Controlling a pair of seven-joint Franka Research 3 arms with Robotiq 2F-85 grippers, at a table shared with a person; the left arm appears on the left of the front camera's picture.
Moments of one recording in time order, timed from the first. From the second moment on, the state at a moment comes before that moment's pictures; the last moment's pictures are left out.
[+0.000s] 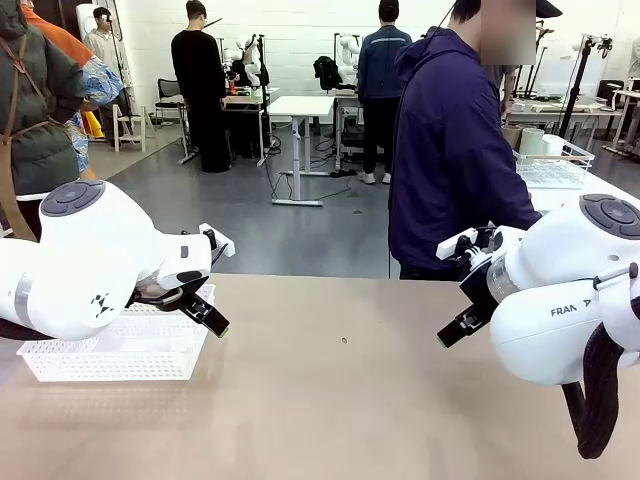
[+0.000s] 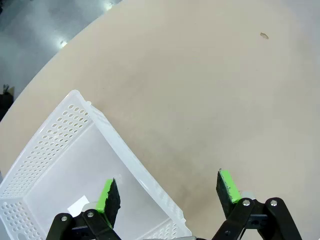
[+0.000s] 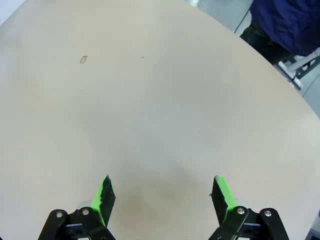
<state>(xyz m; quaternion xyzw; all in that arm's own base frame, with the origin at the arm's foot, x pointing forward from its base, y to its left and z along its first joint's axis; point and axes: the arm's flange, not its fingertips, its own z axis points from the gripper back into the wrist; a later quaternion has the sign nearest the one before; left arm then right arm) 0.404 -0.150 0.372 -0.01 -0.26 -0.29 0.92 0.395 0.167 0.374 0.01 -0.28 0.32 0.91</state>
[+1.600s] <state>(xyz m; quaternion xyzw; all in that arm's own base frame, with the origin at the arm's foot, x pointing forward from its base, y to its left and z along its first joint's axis) 0.276 -0.078 0.578 -0.02 -0.26 -0.33 0.91 0.213 0.144 0.591 -0.02 -0.32 0.31 0.90</state>
